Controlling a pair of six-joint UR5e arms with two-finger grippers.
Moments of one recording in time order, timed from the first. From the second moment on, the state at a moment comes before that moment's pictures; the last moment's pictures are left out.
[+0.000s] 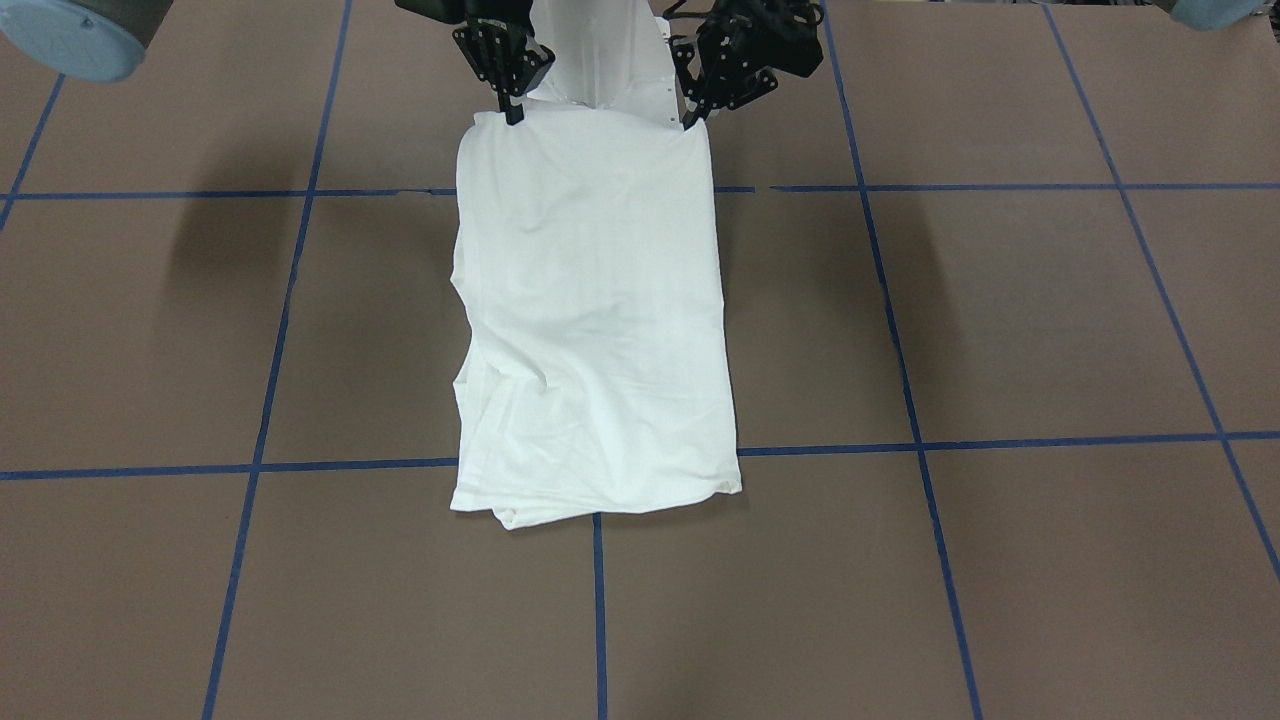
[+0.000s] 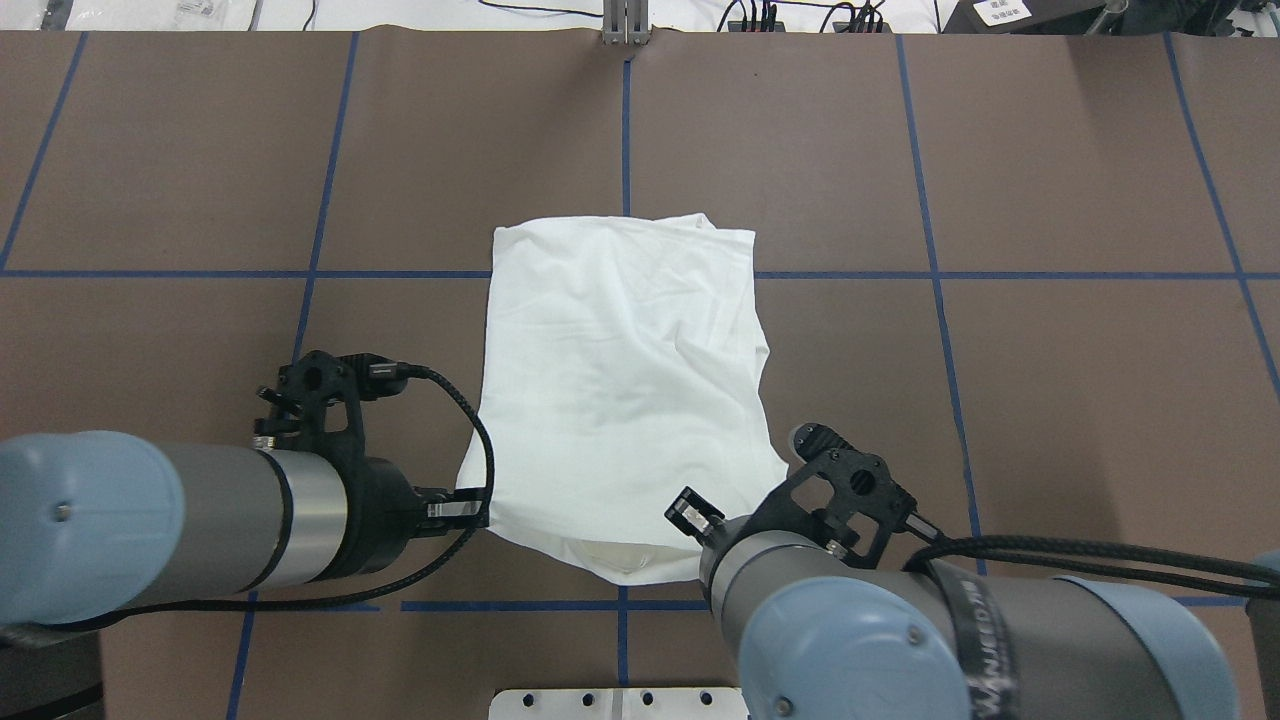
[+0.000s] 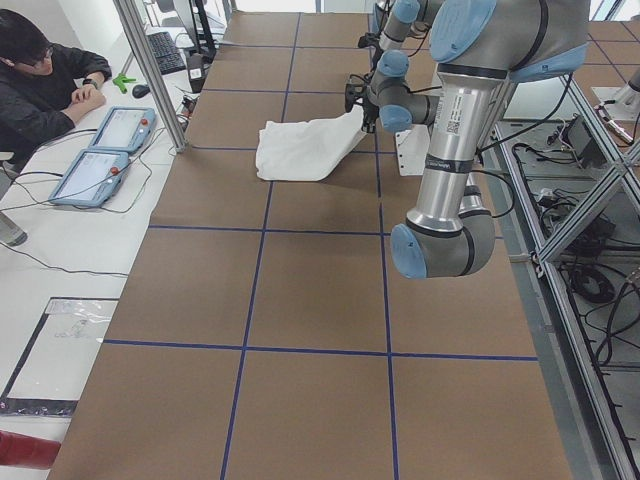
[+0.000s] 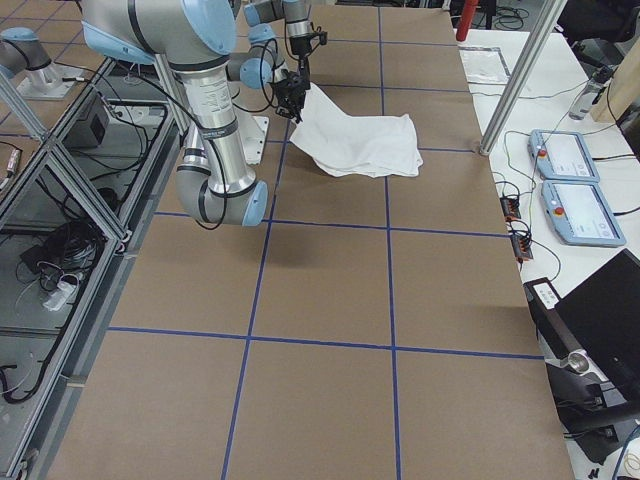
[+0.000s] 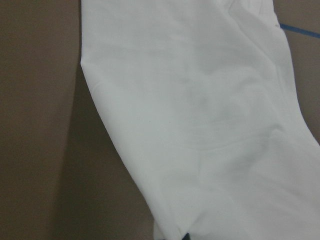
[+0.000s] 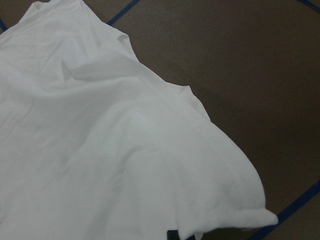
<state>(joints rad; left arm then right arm) -0.31 -1.88 -2.34 -1.66 -1.69 -1.44 0.10 -0.98 2.33 -2.10 1.35 2.19</state>
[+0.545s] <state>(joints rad) -0.33 -1.96 -2.34 -1.53 -1.71 -1.44 0.13 -0.95 2.34 -2.15 1.32 2.12</state>
